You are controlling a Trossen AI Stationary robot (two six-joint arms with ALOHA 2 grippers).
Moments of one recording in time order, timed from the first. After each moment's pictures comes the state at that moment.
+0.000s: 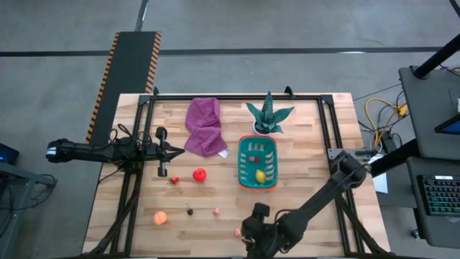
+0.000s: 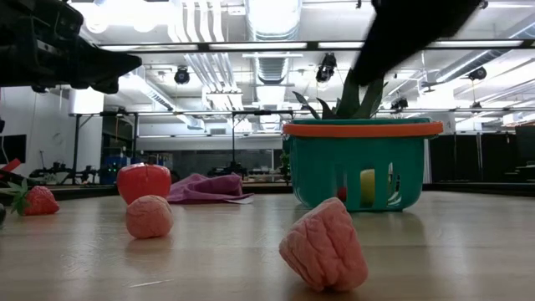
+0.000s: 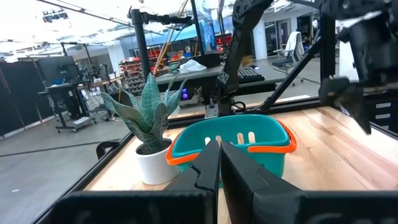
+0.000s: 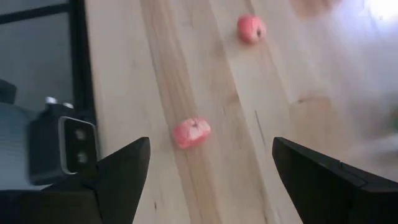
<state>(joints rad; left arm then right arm) -0.05 0.28 0.03 0.28 -0.11 0.19 0.71 2.10 1.68 -0.70 0.45 0.84</state>
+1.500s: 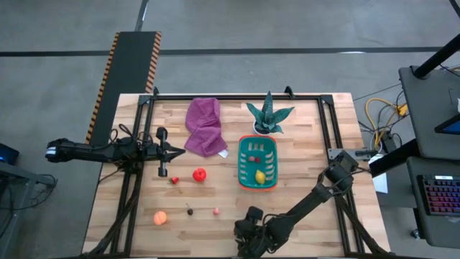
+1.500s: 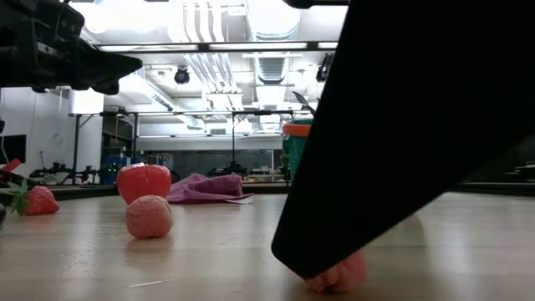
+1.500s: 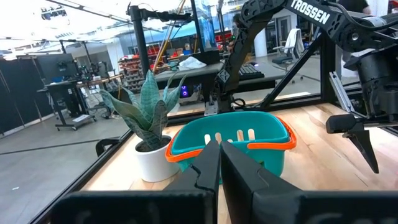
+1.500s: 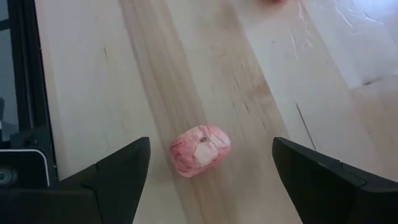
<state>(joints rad) -0.05 0.29 0.03 0.28 -0.11 0.19 0.68 2.26 1.67 -0.54 0.41 0.91</state>
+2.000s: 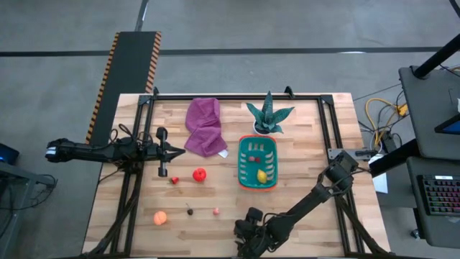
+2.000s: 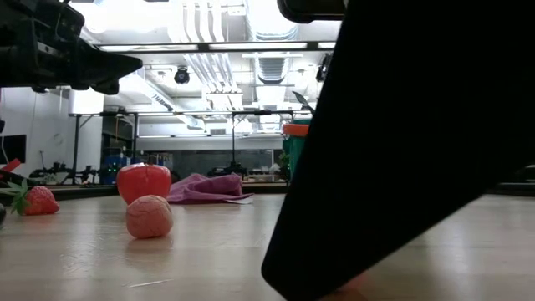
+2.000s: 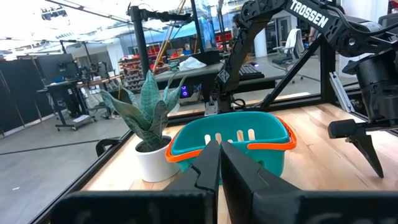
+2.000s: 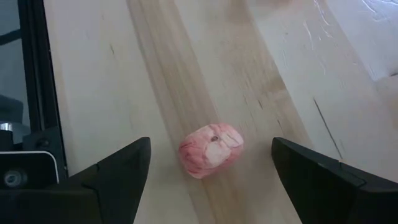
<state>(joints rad) -0.05 0.29 0.03 0.28 -0.11 0.19 0.68 2.26 1.63 -0.46 0.38 0.93</state>
